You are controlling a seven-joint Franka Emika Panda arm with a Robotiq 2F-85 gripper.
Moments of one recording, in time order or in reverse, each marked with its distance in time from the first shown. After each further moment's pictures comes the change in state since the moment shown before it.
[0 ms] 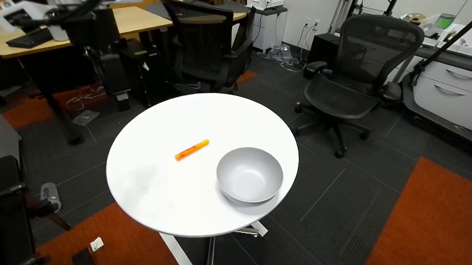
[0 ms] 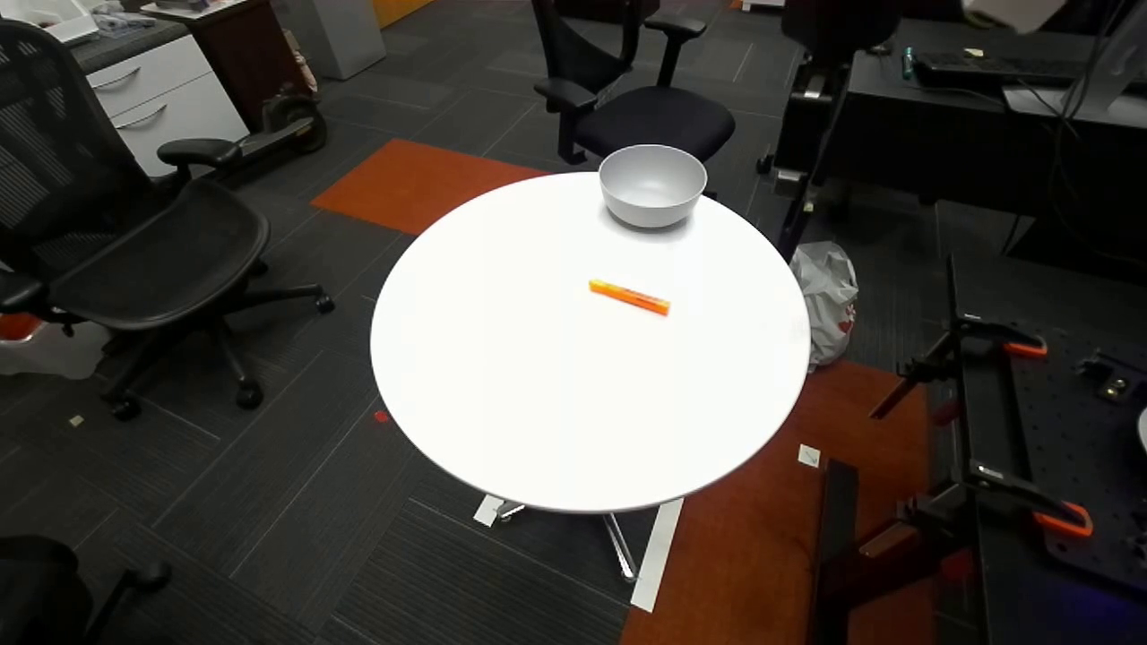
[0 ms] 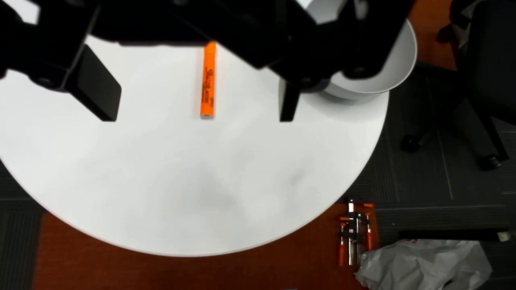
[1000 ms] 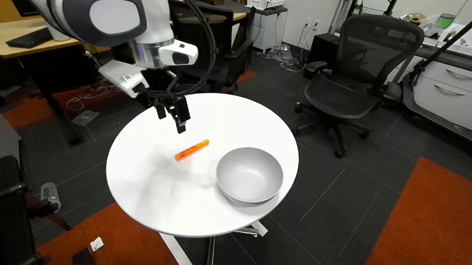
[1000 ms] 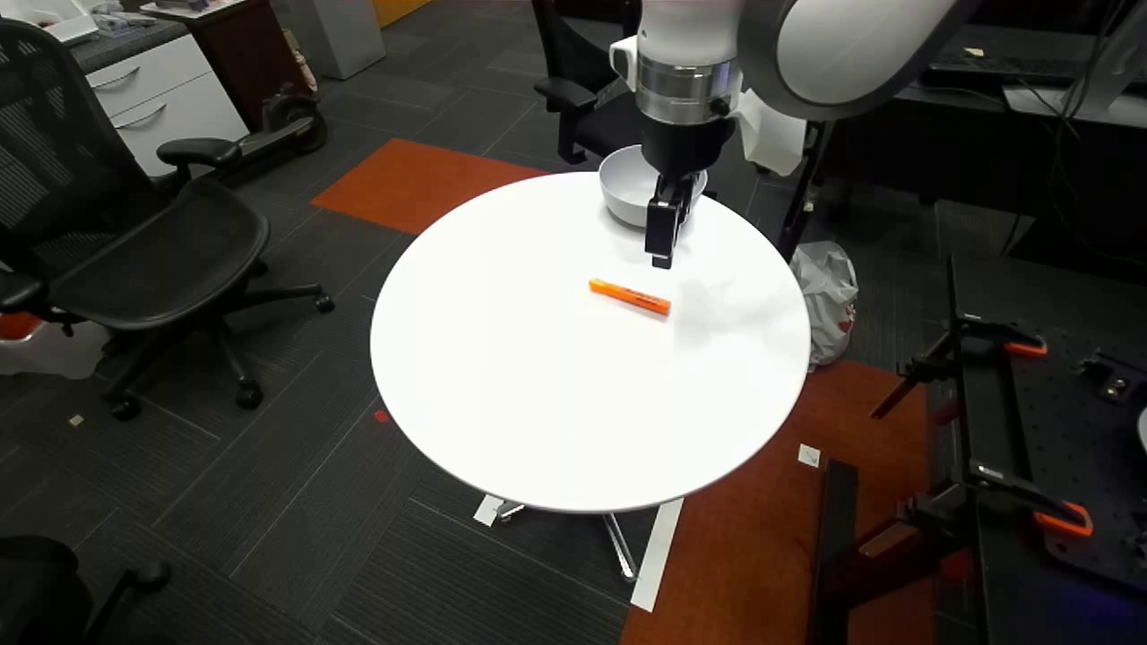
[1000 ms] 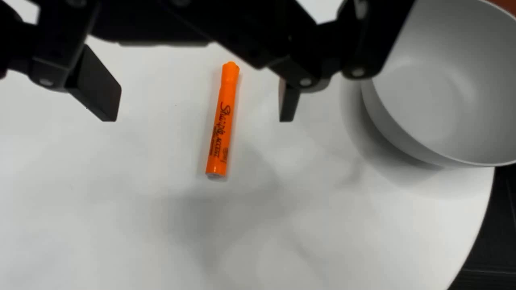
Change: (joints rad) arm 0.006 0.444 -0.037 0.233 0.027 0.261 -0.129
